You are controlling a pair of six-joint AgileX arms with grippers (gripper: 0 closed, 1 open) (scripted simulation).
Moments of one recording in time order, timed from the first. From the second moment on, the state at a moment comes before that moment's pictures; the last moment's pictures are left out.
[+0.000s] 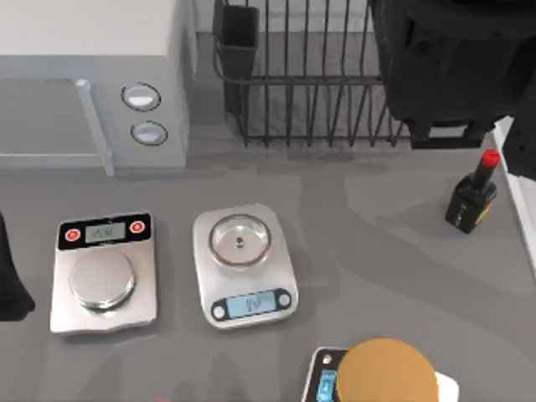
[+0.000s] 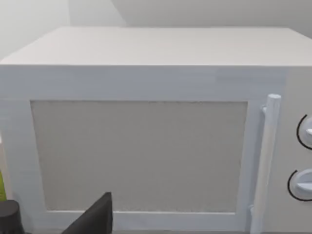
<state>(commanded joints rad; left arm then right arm) 0.00 0.00 0.00 0.00 0.00 0.00 1.03 1.45 1.44 -0.03 1.06 0.03</state>
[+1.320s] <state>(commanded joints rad) 0.00 0.00 0.00 0.00 0.00 0.00 0.63 2.04 1.33 0.70 0.67 0.02</state>
